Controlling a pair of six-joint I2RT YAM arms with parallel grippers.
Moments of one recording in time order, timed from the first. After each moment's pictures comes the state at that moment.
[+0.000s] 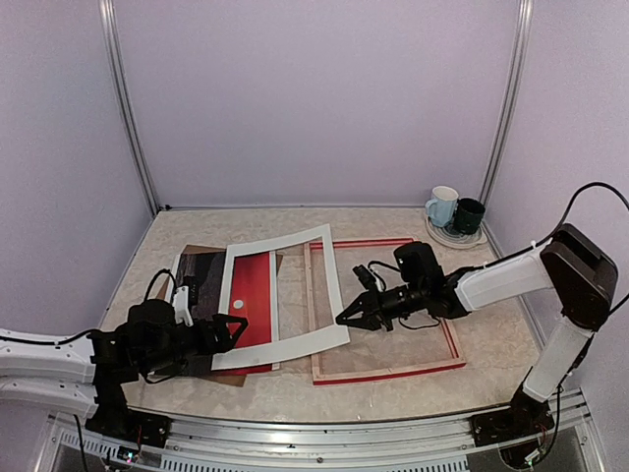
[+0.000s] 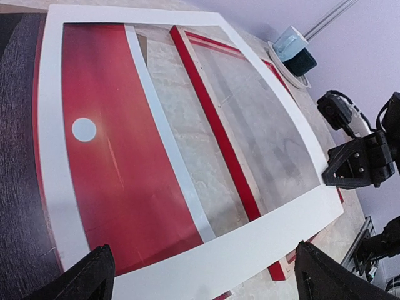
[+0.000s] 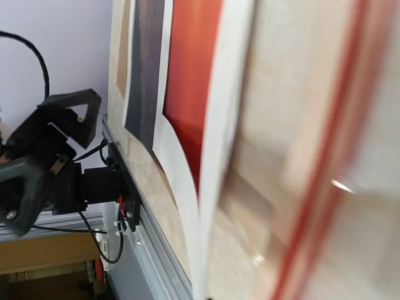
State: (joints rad) left arm -0.95 0.87 0.22 0.24 -0.24 -0.78; right arm 0.74 1.74 0.80 0.35 -0.76 0.96
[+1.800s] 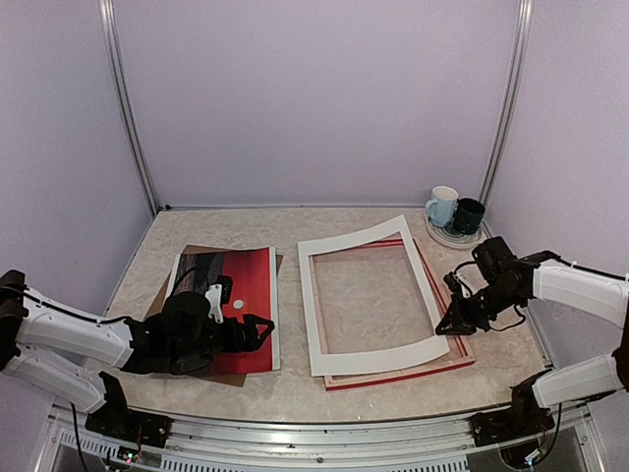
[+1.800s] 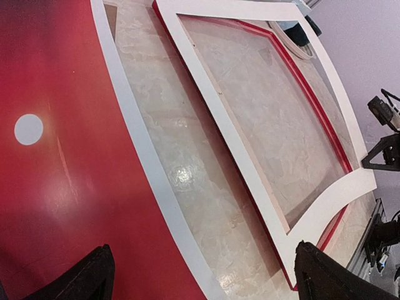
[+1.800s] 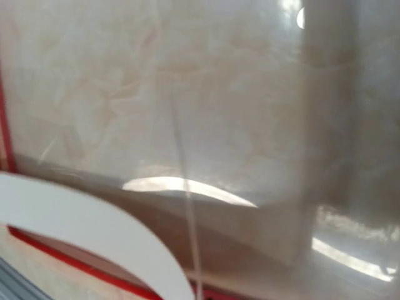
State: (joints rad) left arm -0.95 1.26 0.34 0.42 -0.16 -0.75; right arm 0.30 1.22 0.68 -0.68 -0.48 0.36
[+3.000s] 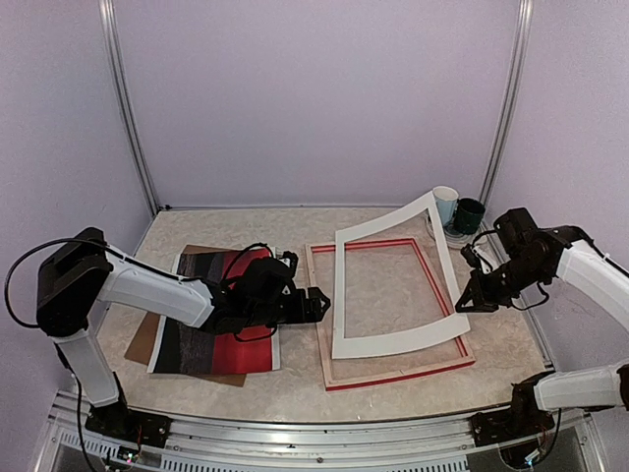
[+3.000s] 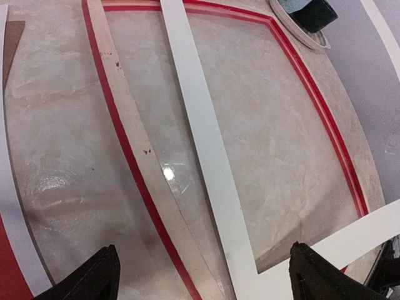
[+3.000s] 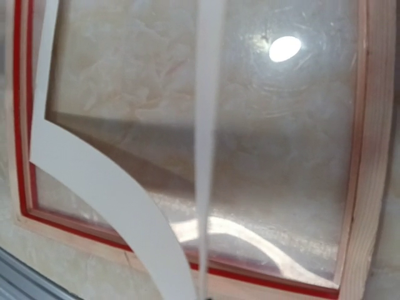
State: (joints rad) left arm -0.97 1.77 0.90 0.26 -0.15 -0.75; right arm 0.24 1.11 0.91 -0.97 -0.40 0.21
